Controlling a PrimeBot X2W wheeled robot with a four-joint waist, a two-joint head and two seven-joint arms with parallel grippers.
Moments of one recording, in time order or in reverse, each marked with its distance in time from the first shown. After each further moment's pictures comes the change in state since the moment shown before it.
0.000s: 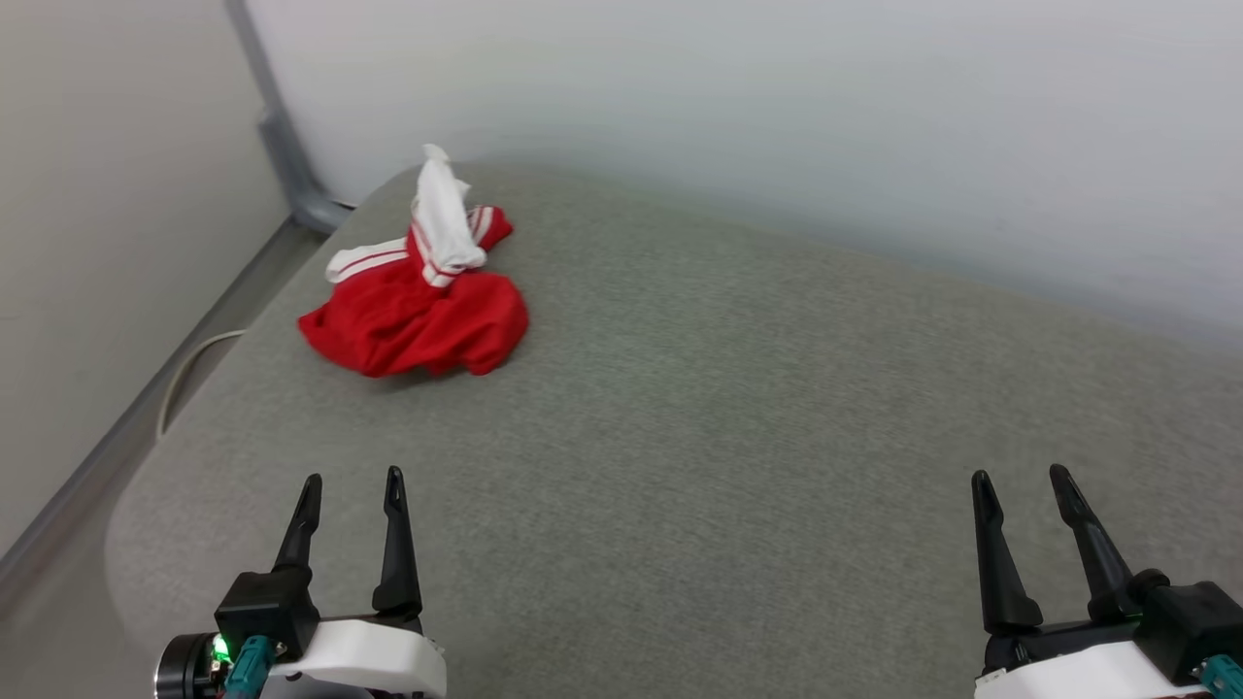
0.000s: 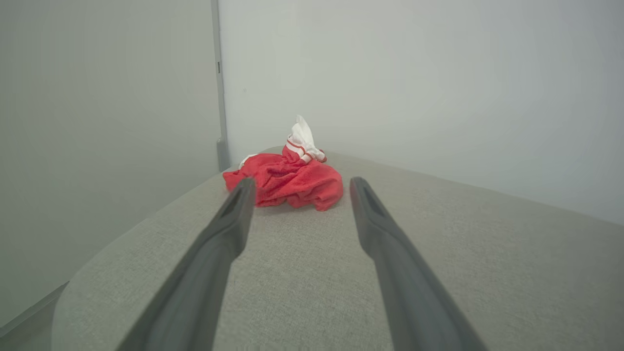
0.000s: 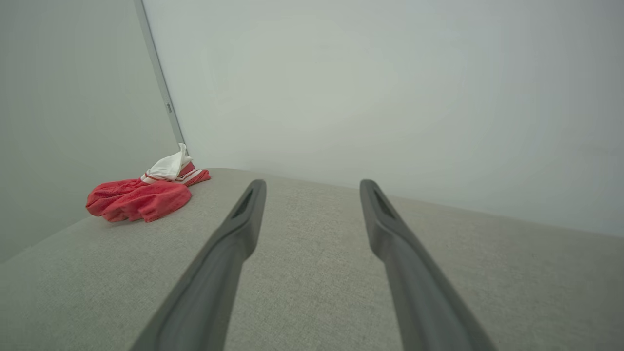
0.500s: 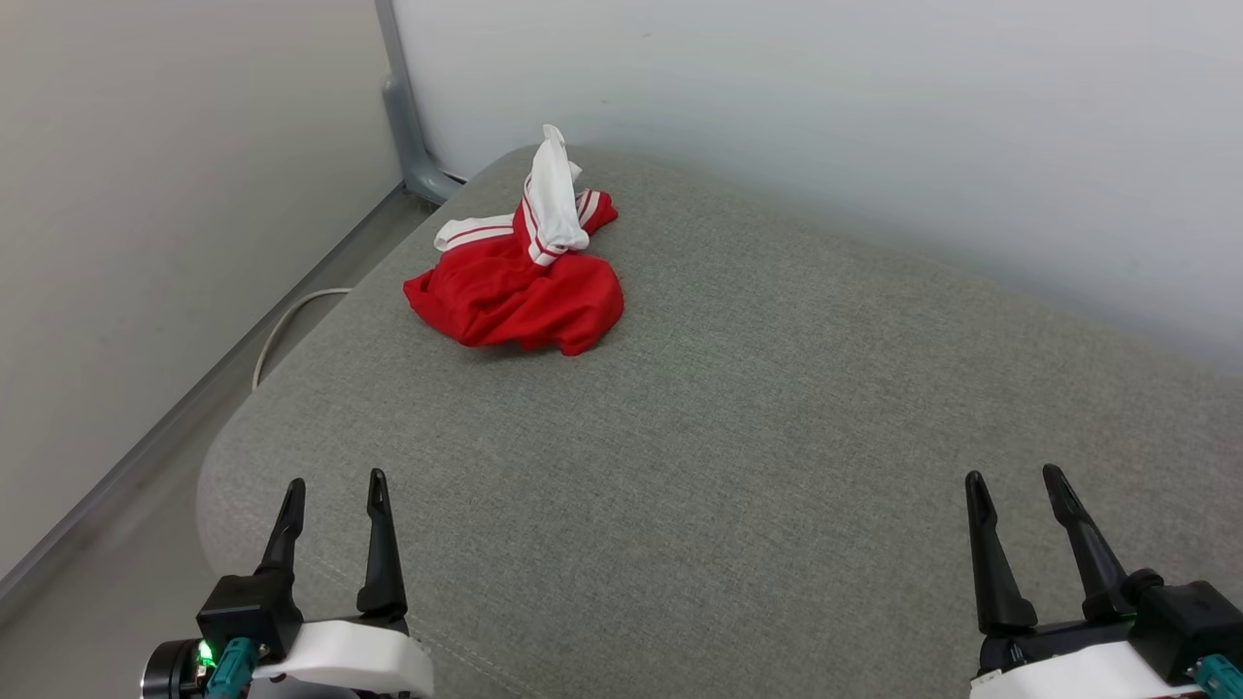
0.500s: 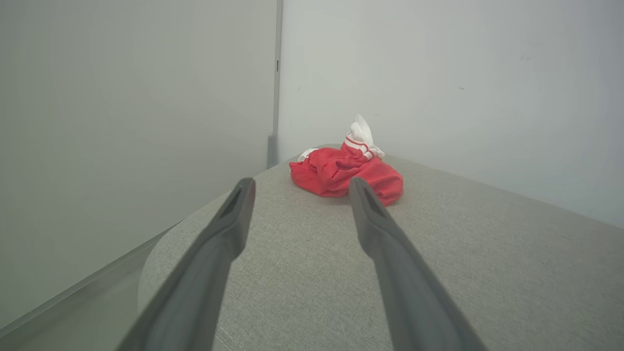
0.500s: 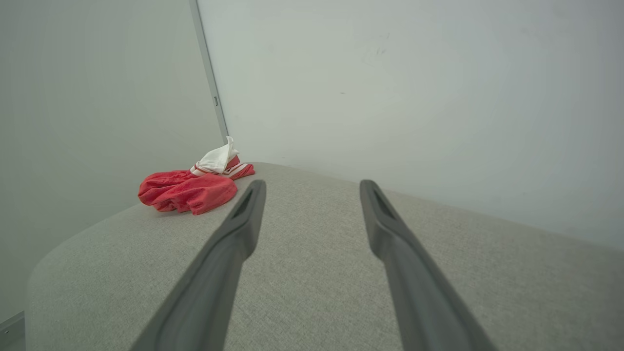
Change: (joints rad) left arm 0.002 0.000 0.028 0.006 -0.010 -0.006 0.000; right arm 0.000 0.000 0.009 0.000 0.001 0.000 0.000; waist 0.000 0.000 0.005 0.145
